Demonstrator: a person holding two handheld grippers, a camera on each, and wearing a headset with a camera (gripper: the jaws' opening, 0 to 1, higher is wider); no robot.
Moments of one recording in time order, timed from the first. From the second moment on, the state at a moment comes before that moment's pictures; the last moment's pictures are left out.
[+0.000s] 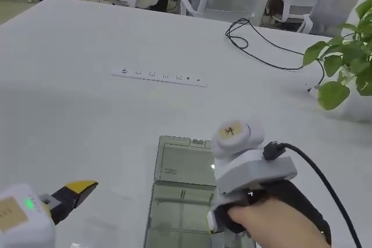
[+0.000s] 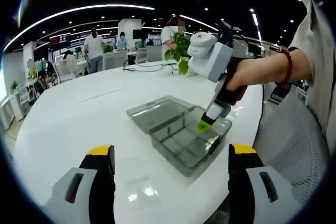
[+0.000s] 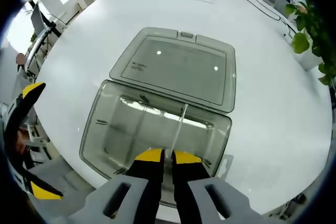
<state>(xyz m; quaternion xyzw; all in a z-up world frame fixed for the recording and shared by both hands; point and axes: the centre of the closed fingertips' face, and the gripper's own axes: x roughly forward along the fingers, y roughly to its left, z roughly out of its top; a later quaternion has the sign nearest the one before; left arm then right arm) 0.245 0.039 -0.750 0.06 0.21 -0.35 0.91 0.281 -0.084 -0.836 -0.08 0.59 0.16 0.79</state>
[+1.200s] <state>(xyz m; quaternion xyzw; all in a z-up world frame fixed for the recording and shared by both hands) 0.222 0.062 -0.737 0.05 0.24 -0.29 0.92 0.265 -0.093 -0.778 -0.05 0.39 0.35 0.85</state>
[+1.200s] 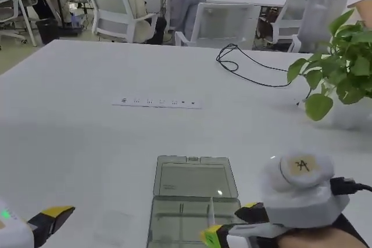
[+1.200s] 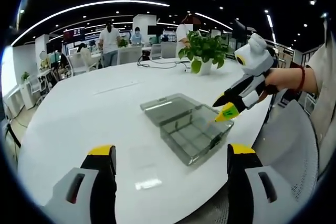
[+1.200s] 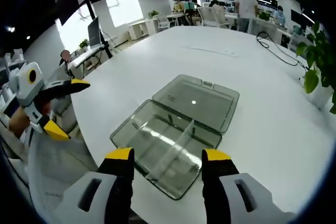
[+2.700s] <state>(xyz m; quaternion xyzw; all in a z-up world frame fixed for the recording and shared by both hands) 0.236 0.094 -0.802 0.08 0.41 -0.20 0.89 0.229 -0.120 -0.767 -0.06 0.31 0.40 0.86</state>
